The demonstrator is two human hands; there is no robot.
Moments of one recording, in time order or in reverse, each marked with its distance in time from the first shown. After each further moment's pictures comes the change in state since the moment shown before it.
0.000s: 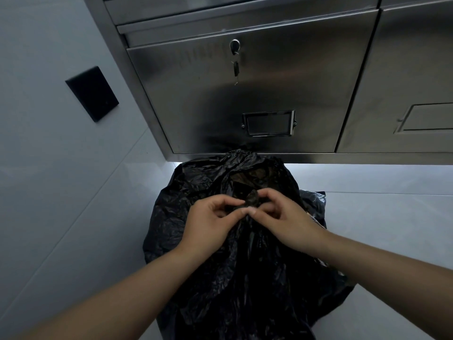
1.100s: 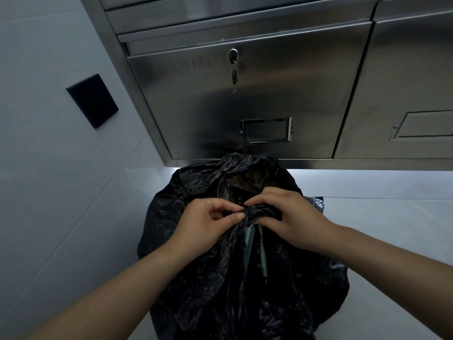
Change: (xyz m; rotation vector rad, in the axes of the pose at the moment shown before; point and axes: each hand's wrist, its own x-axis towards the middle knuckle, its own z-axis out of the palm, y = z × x) left_hand 0.008 0.009 -0.018 0.079 -0.154 -0.030; right_hand 0.005 -0.026 -0.025 -0.520 -0.041 -0.398
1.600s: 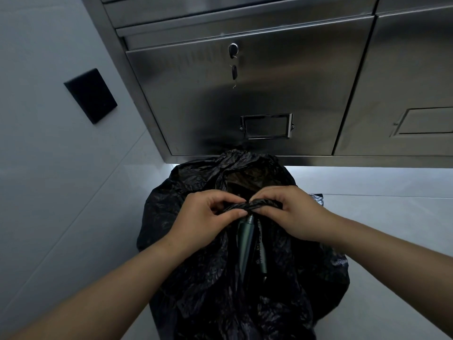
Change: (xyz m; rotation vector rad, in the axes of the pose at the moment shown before) left_hand 0.002 0.003 -0.003 0.130 0.027 0.184; right_hand 0.004 0.003 -0.004 0.213 -0.084 0.155
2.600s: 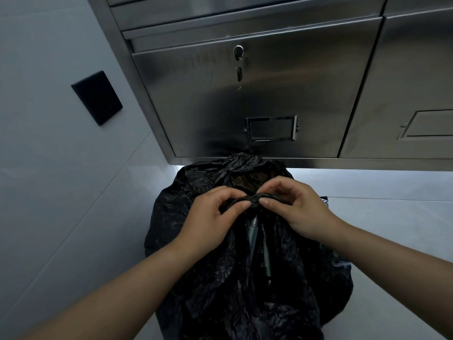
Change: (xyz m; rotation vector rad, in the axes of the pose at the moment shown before) left_hand 0.004 0.002 0.005 0.004 0.025 0.057; right_hand 0.002 0.001 0.008 0.436 0.208 0.033
